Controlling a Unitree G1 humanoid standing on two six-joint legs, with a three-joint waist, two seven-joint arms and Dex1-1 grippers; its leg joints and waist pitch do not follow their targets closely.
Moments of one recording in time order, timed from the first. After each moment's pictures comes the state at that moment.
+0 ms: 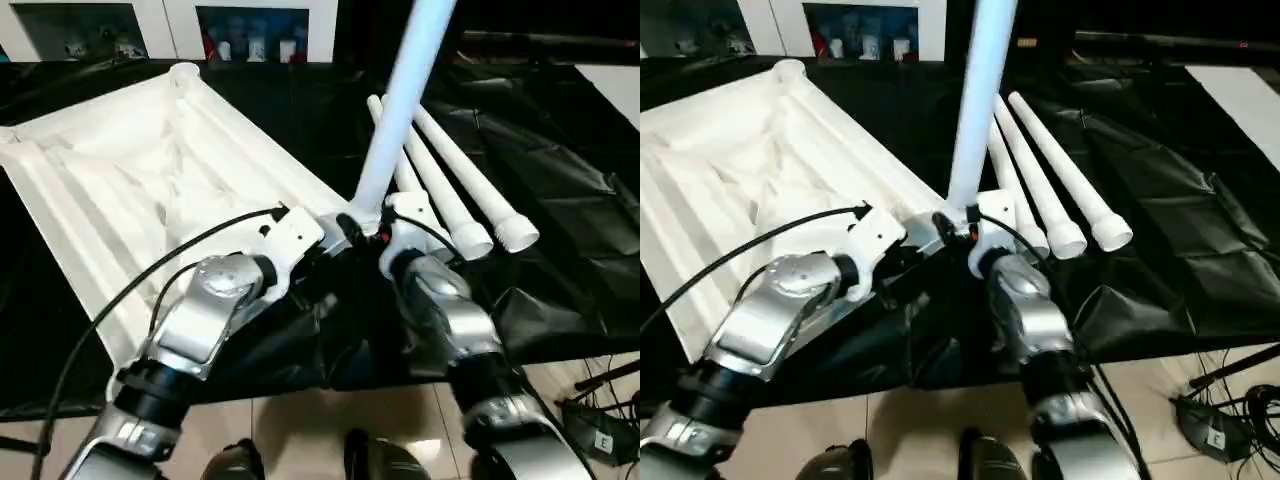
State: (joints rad) left arm -0.47 0.27 -0.27 0.09 0.05 0.53 -0.66; right arm -0.53 -0.02 0.03 0.52 0.15 0.11 0.38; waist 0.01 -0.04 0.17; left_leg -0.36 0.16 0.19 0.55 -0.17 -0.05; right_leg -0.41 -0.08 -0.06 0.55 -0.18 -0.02
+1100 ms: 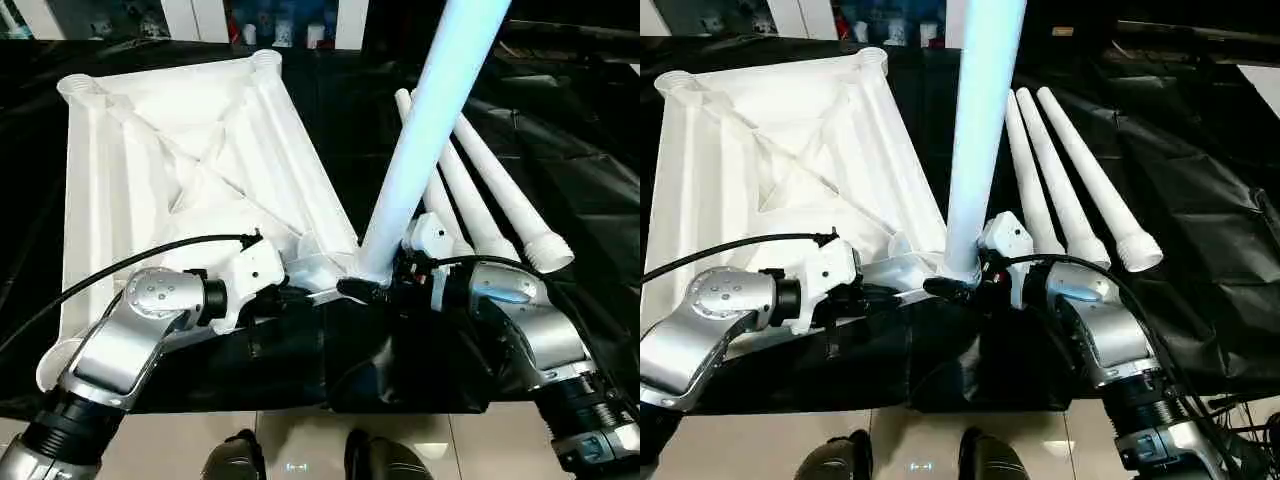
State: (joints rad) left arm -0.33 0.54 -0.26 -0.10 -0.10 0.41 -1.02; right arm -0.42 -0.36 0.19 0.21 0.22 0.19 0.96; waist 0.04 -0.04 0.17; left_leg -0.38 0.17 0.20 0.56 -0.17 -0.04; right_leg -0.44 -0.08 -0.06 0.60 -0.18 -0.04
